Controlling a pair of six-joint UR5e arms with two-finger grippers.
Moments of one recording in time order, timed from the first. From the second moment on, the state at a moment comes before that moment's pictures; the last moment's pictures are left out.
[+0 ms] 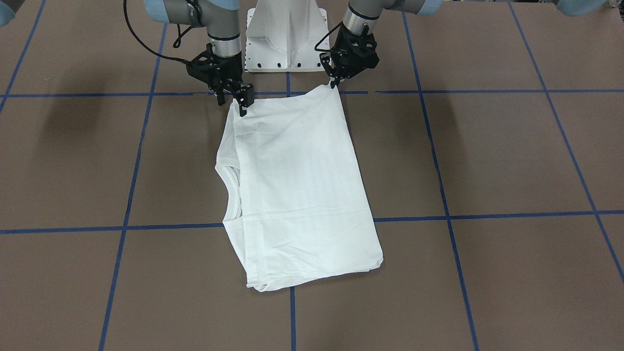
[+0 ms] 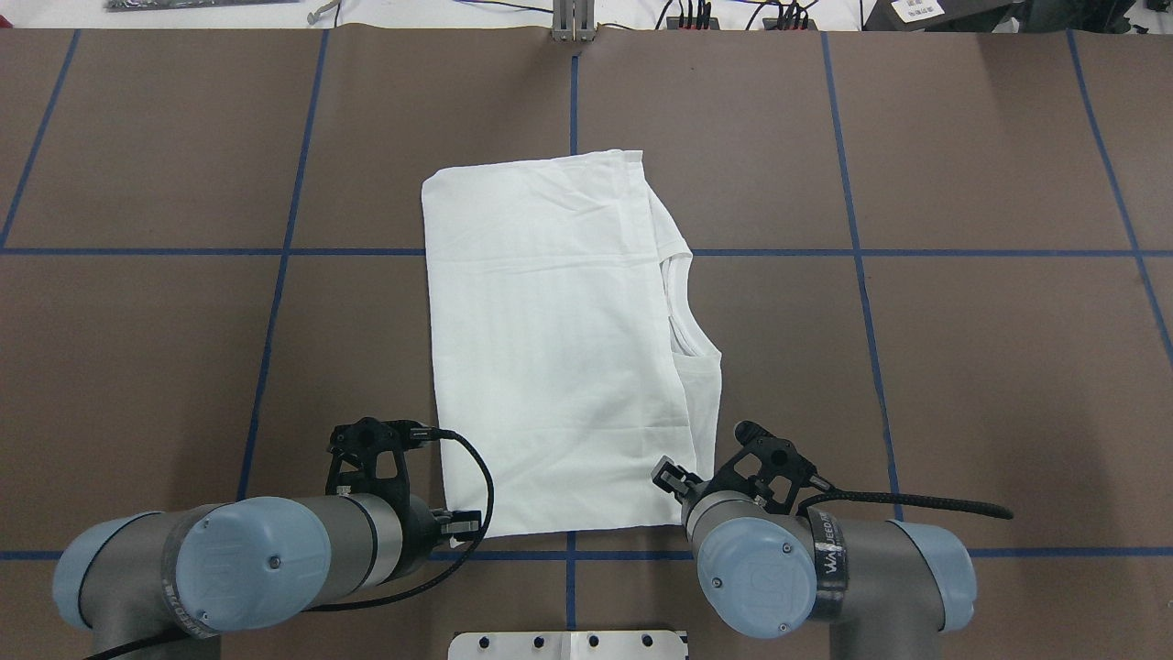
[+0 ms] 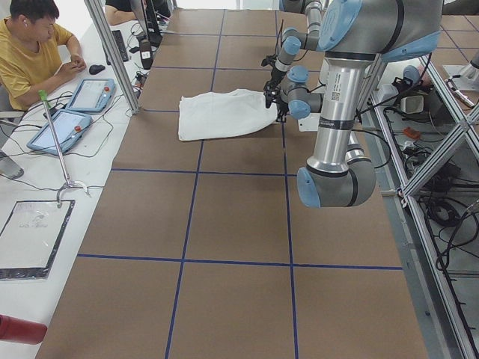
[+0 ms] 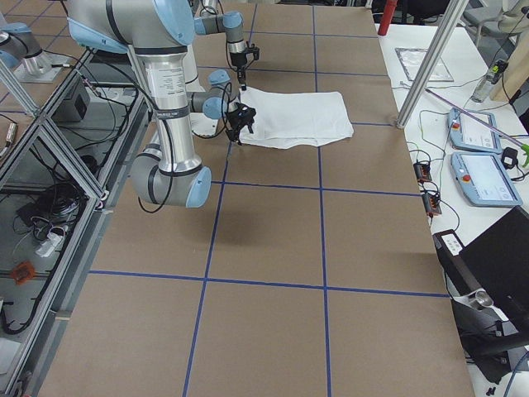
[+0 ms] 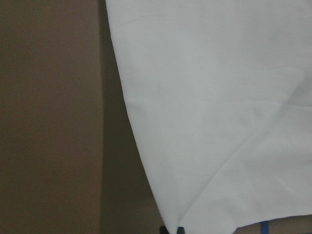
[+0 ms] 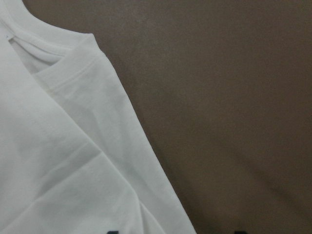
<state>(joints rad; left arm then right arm) -0.17 -1.86 -2.06 -1.83 -1.55 -1.51 0.13 -1.22 1.94 -1.56 1.34 2.14</state>
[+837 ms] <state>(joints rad) -0.17 -1.86 -2.06 -1.83 -1.55 -1.51 0.12 -1.18 1.92 -1.61 1.32 2.15</state>
